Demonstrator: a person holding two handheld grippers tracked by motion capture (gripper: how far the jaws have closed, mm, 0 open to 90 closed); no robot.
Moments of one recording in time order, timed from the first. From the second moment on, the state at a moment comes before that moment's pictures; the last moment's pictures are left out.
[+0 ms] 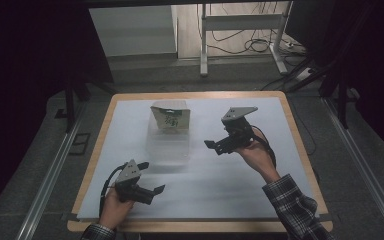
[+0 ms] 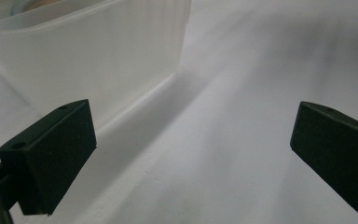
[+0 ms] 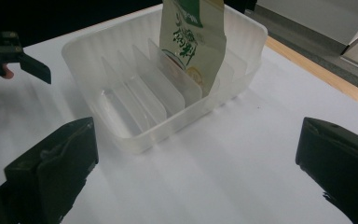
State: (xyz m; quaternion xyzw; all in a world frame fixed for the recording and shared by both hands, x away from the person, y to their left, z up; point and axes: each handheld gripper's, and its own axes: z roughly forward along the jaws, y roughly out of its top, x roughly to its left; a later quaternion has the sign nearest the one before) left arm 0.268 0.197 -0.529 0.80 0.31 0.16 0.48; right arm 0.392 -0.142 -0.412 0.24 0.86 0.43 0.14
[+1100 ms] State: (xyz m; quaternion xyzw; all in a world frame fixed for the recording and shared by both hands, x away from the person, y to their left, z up) left arm 0.267 0.197 -0.529 0.80 0.31 0.16 0.48; right arm 0.362 -0.199 -0.441 0.27 0.85 0.42 0.14
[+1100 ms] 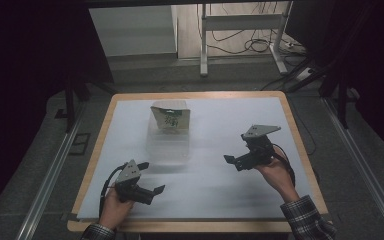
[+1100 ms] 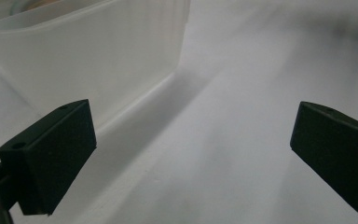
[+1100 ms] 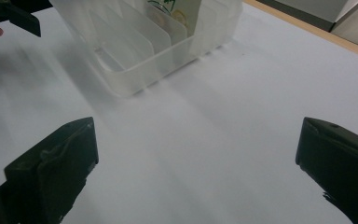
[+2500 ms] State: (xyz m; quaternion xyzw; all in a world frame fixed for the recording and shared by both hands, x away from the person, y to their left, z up) left arm 0.267 0.197 -0.529 0.80 0.31 0.16 0.48; right arm 0.306 -0.279 -0.458 0.32 0.83 0.42 0.18
